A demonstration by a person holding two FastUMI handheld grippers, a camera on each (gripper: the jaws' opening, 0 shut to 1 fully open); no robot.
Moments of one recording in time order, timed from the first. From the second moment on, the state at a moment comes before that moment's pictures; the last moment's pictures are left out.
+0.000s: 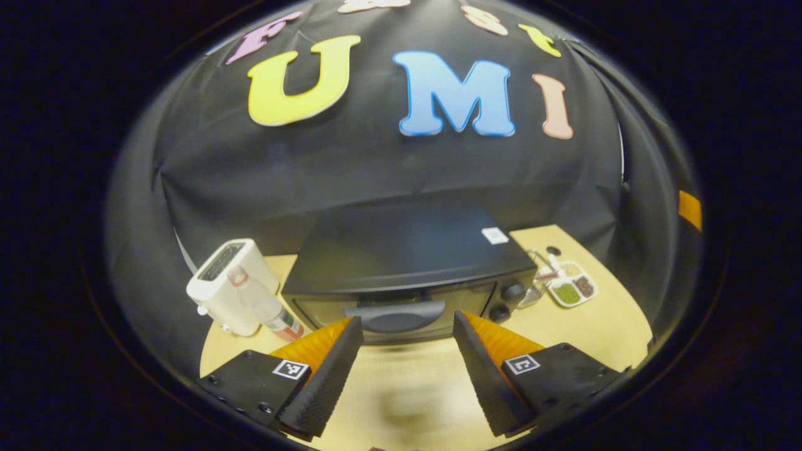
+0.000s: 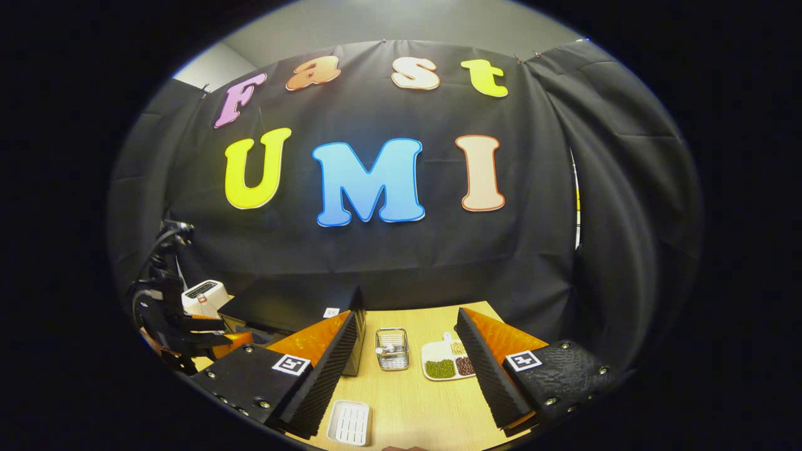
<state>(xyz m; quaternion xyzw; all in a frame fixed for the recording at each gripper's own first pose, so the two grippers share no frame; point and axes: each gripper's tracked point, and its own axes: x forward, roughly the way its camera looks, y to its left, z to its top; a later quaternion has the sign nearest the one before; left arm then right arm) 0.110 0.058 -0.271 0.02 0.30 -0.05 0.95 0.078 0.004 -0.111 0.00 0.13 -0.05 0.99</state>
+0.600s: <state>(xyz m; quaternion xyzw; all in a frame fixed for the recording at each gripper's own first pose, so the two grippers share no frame) 0.070 0.067 0.024 -0.01 0.01 -0.04 1.00 0.076 0.060 0.026 0.00 0.03 0.00 1.00</state>
